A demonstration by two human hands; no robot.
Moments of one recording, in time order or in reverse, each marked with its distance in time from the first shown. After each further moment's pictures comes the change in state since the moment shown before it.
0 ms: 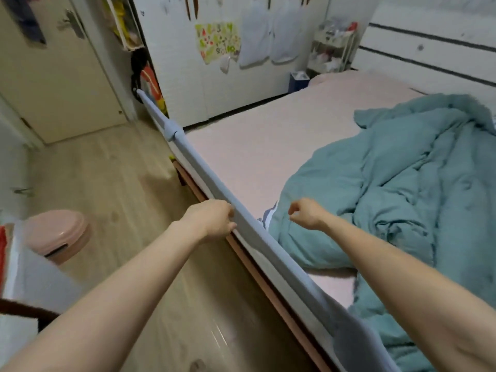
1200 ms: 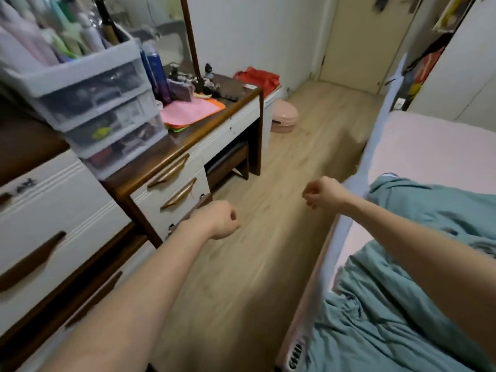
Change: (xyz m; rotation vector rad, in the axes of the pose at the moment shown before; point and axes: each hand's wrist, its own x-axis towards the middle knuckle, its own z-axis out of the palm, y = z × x) left_hand -0.420 0.452 0.240 -0.645 0.153 -1.167; right_hand -0.347 0.142 0.064 -0.189 -0.415 -1.058
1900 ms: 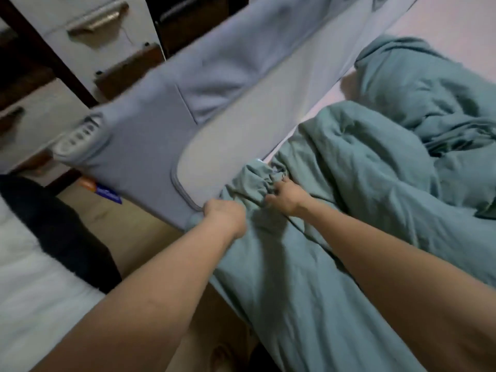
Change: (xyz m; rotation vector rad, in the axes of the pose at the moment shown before) left_hand 0.004 0.194 0.398 0.274 -0.360 -0.102; right_hand -0.130 0.298 0.233 -0.199 -0.409 0.068
